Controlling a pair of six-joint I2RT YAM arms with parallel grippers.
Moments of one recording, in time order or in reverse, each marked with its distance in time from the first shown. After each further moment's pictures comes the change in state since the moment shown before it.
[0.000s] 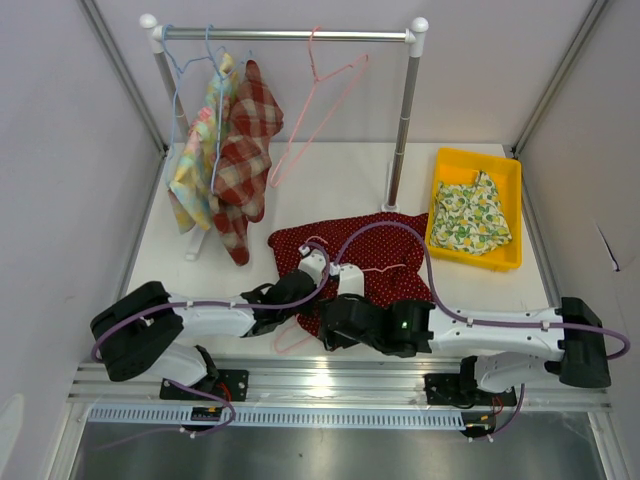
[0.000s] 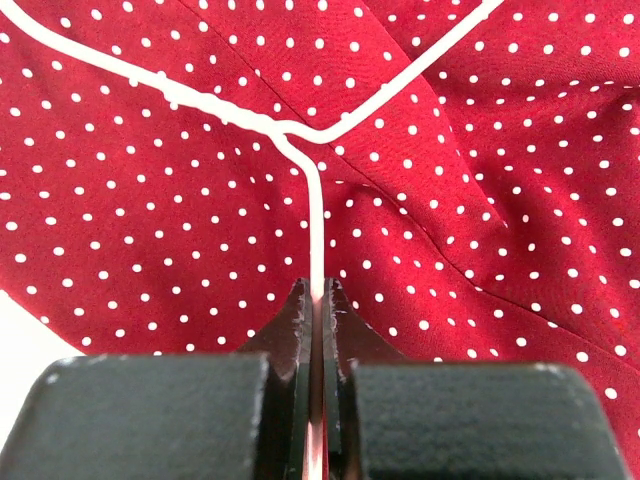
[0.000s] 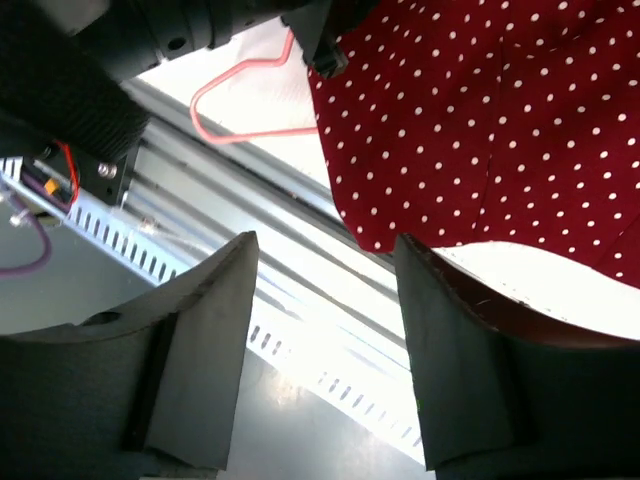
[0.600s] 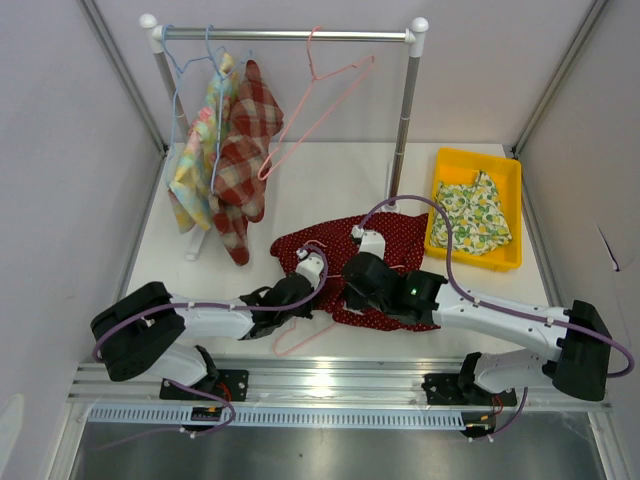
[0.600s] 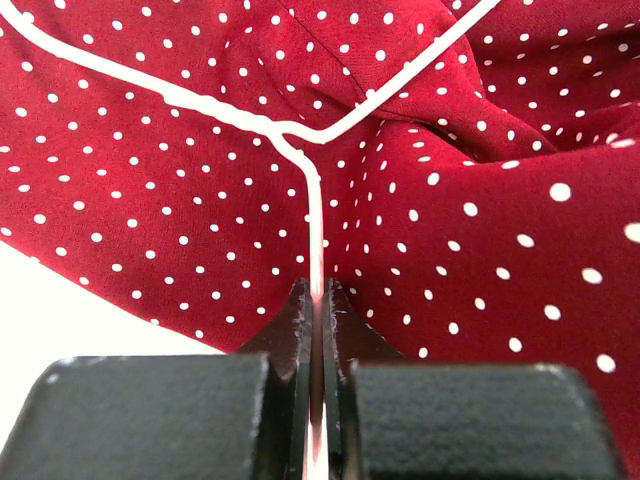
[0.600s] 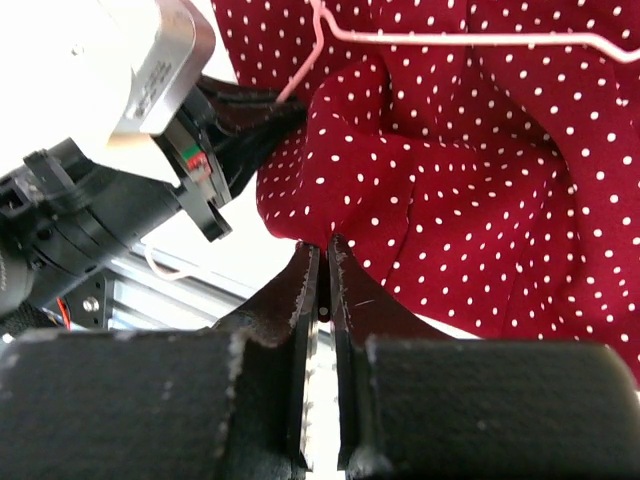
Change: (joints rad) left arm 0.000 0.001 -0.042 0.042 0.008 -0.016; right arm -0.269 -0.004 0.011 0.031 -0.008 -0.073
